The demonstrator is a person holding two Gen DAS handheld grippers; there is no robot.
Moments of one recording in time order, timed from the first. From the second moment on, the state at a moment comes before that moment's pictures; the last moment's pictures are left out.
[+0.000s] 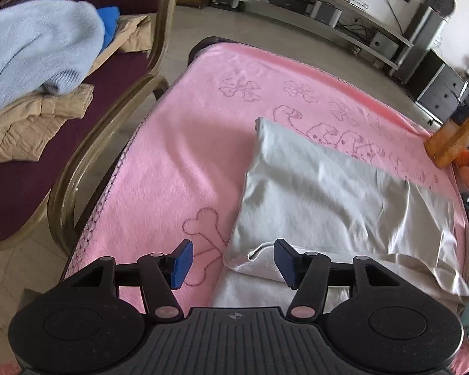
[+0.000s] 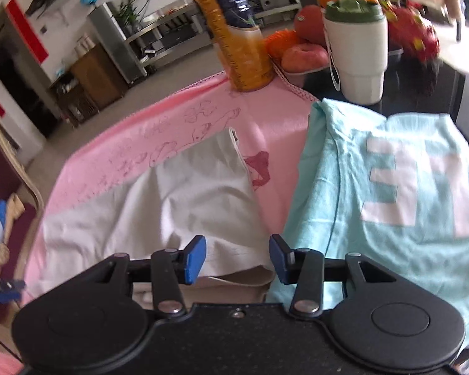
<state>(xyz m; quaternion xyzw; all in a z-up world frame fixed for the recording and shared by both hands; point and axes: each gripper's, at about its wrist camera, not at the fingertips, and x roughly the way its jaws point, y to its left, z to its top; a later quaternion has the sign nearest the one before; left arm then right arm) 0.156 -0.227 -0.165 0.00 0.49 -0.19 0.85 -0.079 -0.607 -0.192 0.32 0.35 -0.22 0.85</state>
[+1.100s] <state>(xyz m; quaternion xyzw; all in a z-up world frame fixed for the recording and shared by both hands) 0.135 -0.269 -0.176 0.16 0.42 -0.23 0.86 -0.058 -0.557 -0.195 0.06 0.41 -0.22 0.88</state>
